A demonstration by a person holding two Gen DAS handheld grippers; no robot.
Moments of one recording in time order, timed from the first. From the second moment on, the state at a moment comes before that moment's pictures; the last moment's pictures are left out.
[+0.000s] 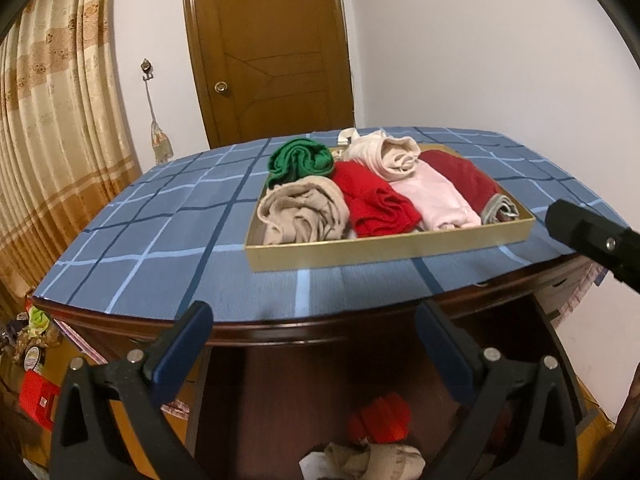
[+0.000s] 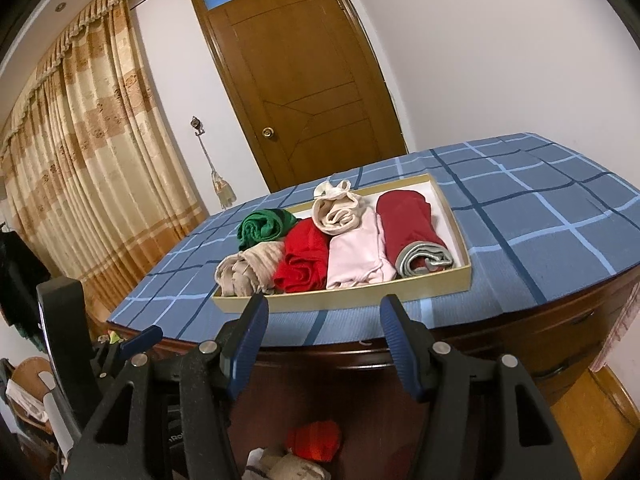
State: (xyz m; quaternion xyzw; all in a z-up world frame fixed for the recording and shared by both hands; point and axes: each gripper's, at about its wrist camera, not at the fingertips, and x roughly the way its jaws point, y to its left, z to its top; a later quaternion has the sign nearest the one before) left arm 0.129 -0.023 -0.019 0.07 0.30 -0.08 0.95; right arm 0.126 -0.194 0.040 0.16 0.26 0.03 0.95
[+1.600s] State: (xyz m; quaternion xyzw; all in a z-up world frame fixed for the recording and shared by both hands) left arm 0.093 0.023 -0.080 0.12 0.38 -0.09 0.91; right arm 0.080 -0.219 -0.023 0.14 0.35 0.02 0.93
